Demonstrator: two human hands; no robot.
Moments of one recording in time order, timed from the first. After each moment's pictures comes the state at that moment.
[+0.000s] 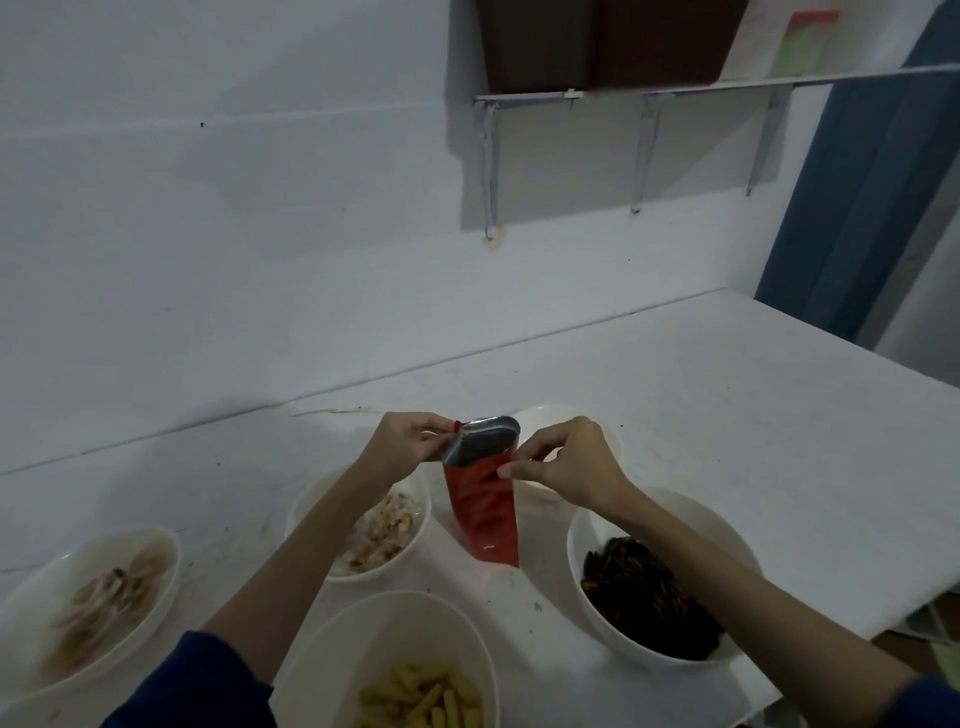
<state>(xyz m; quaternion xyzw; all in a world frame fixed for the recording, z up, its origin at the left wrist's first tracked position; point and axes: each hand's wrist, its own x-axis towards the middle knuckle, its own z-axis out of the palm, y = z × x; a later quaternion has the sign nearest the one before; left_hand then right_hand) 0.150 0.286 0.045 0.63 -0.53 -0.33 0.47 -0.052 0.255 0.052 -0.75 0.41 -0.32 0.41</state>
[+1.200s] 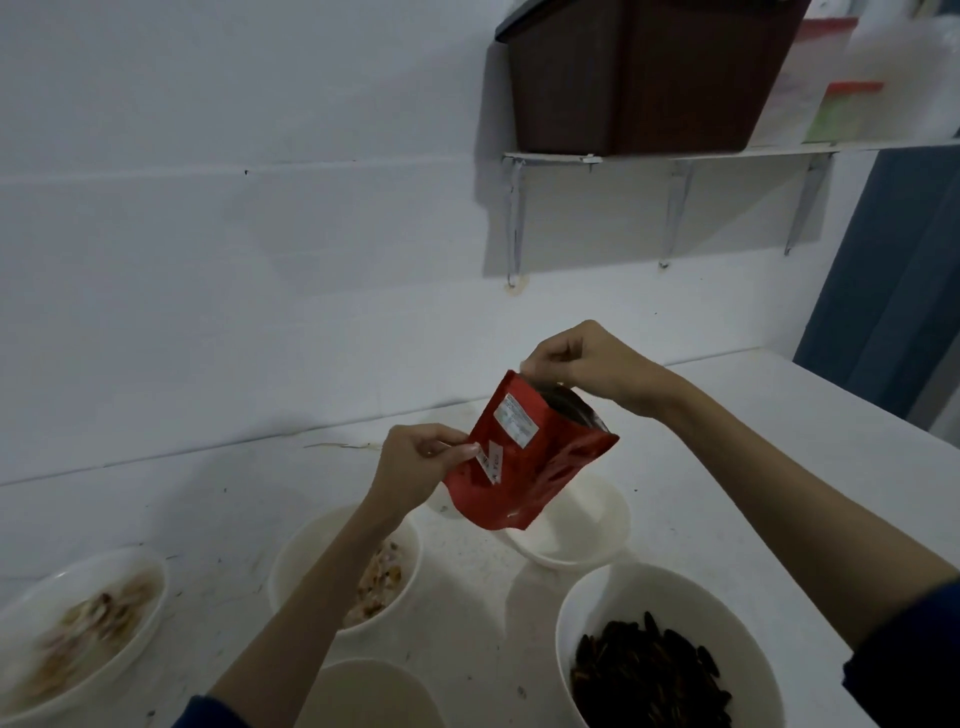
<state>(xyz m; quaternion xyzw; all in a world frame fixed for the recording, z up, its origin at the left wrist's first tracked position) 0.125 0.272 0.075 0.61 -0.51 -0.24 0.56 -0.057 0.171 0.173 -0.84 0.28 -0.23 0.40</state>
